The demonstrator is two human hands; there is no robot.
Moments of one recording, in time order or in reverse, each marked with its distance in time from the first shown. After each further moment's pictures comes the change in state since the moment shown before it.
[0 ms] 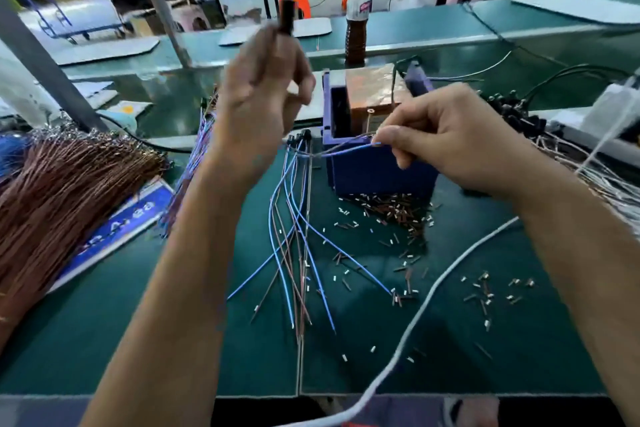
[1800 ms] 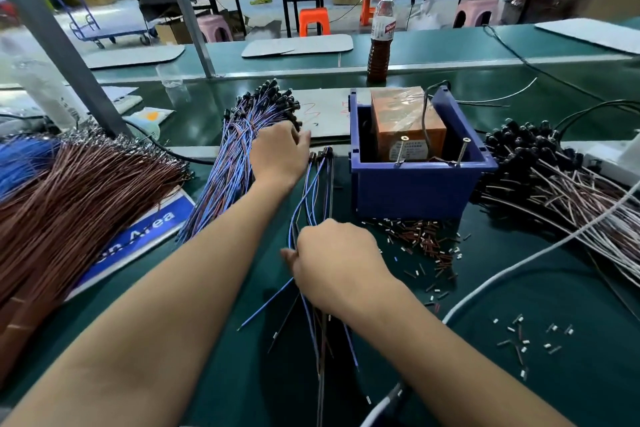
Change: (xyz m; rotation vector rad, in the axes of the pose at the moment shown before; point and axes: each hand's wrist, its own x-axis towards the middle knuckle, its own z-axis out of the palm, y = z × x) left_hand 0.035 -0.161 -0.002 0.941 0.155 -0.395; right_hand 0.013 -0.039 0.170 -0.611 -0.310 0.190
